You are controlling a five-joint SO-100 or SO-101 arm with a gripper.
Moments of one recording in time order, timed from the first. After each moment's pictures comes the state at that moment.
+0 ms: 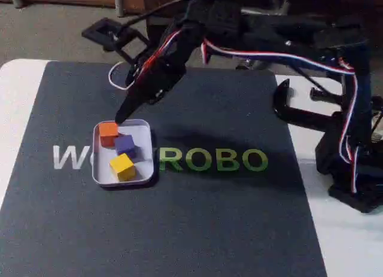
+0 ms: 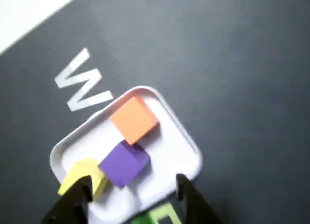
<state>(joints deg) 22.3 65.7 68.5 60.6 -78.8</state>
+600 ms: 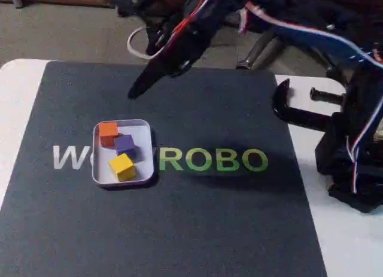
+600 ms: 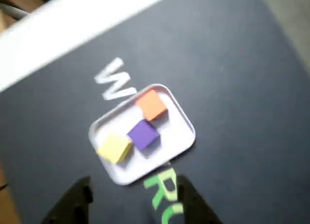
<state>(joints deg) 21.1 82.9 70.7 69.7 -81.4</state>
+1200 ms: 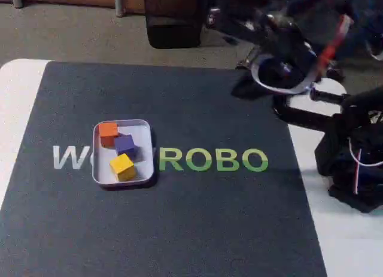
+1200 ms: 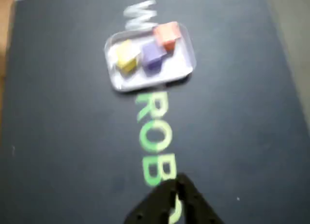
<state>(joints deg) 17.2 146.0 129.3 69.6 -99.3</state>
